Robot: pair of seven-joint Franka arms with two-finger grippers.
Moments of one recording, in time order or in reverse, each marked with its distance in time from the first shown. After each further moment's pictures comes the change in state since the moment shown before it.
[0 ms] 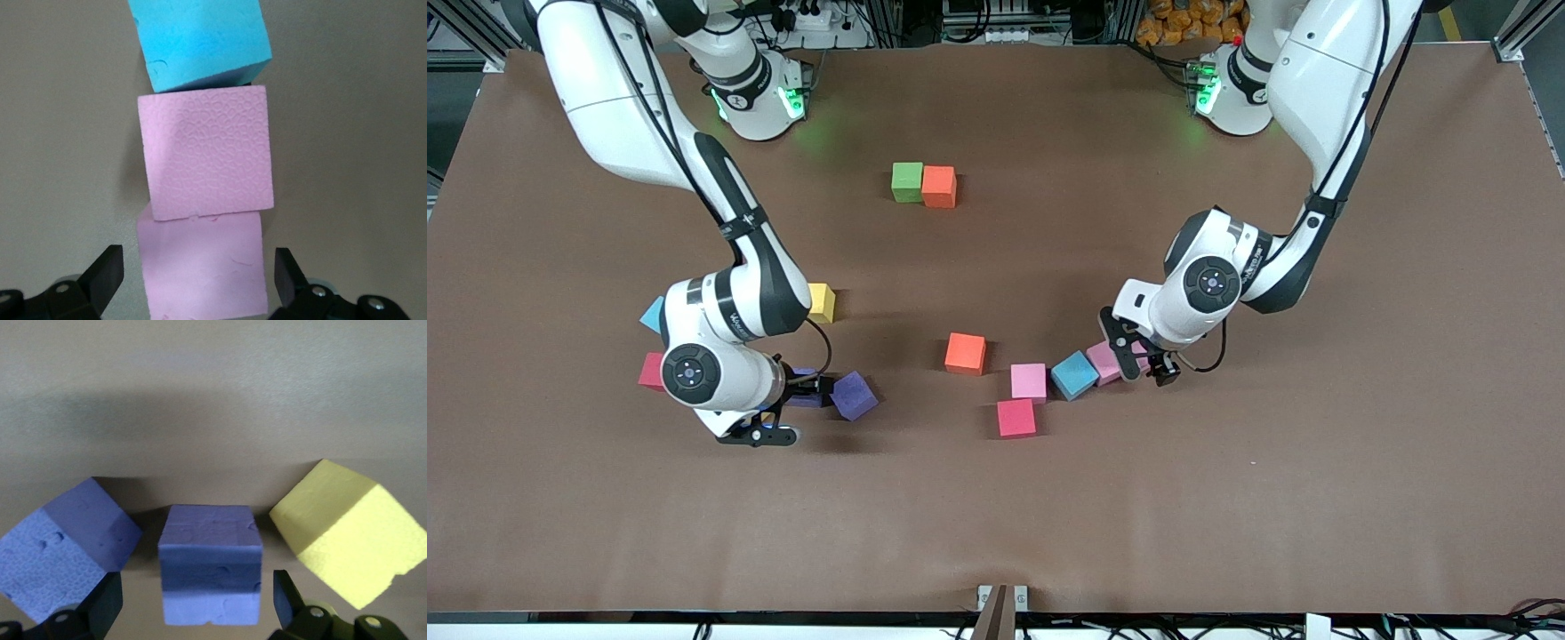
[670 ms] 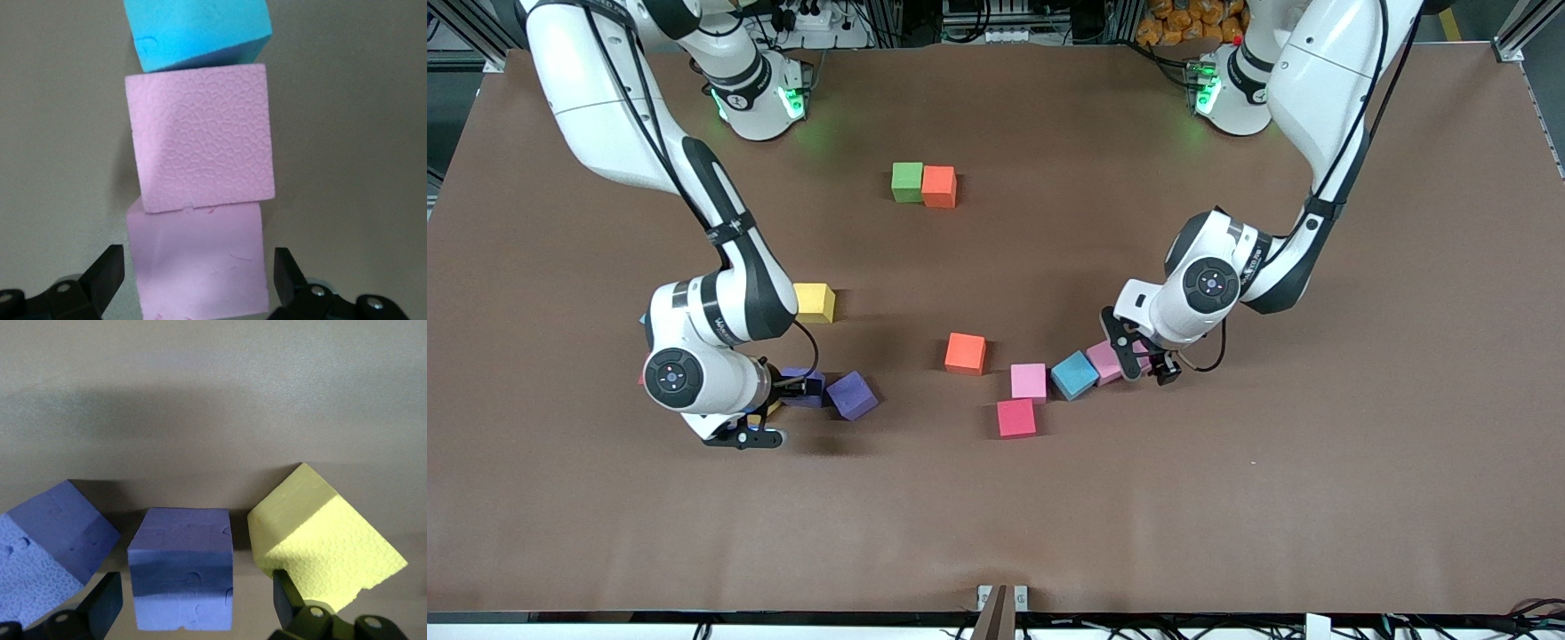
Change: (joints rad) left arm 0.005 0.005 0.001 -0.014 0.015 0.006 0.000; right arm -0.023 0.000 0.007 -0.007 -0.001 0.000 -0.019
